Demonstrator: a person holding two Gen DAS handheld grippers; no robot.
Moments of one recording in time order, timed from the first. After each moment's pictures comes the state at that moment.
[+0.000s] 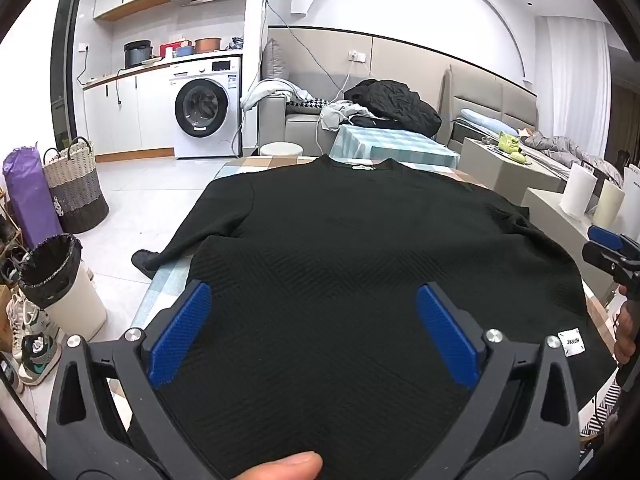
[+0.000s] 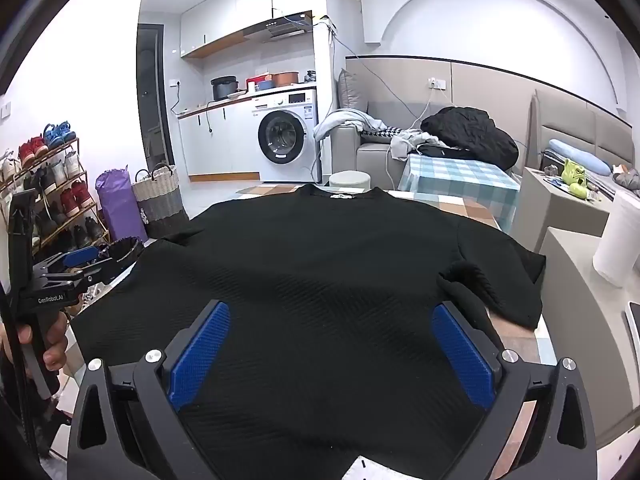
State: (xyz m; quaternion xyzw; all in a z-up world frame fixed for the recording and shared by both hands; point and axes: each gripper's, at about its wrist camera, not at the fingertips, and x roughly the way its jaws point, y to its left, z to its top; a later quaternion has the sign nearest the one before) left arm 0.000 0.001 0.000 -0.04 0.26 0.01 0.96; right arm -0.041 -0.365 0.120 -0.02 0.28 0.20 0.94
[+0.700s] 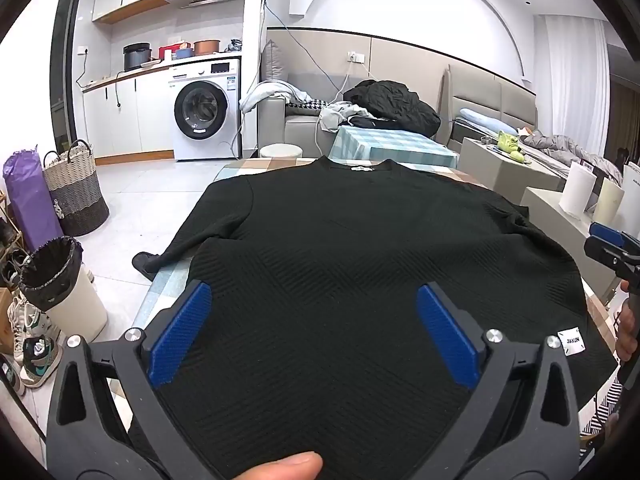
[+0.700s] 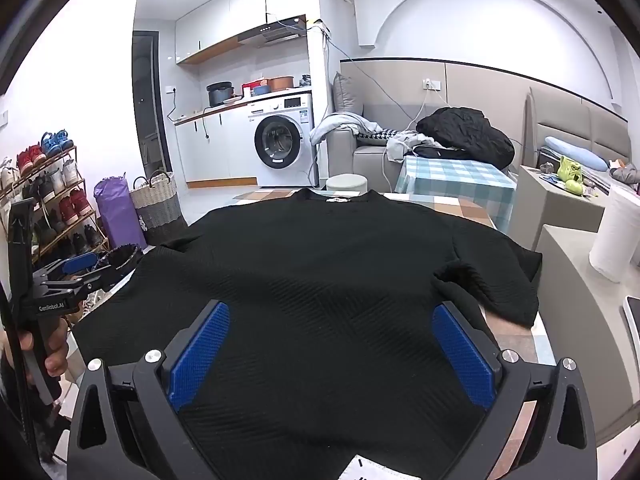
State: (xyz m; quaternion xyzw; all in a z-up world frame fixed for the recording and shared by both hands) left arm -0.002 -0.002 0.000 -0.04 0.26 0.02 0.97; right arm -0.044 -0.368 0.125 -0.01 0.27 0.19 0.94
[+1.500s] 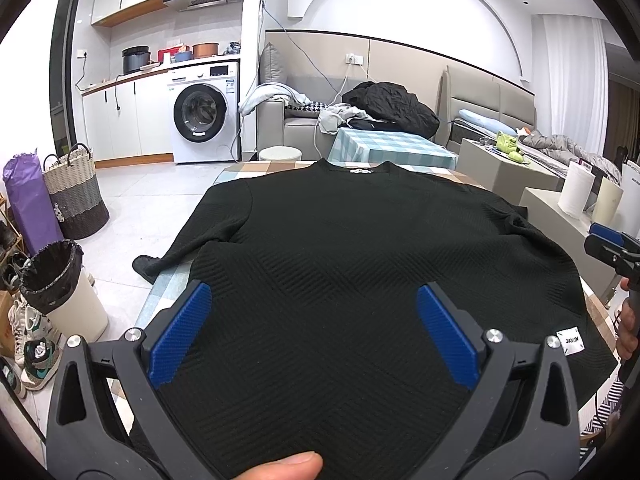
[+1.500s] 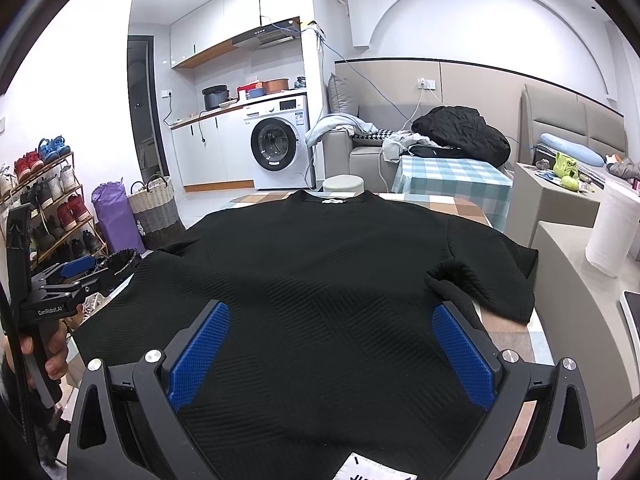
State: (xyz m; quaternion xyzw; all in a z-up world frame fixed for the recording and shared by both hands) left arm -0.011 -0.009 0.008 -0.03 0.25 0.01 0.97; right arm -0.048 -0.371 0.125 0.00 0.27 0.18 0.94
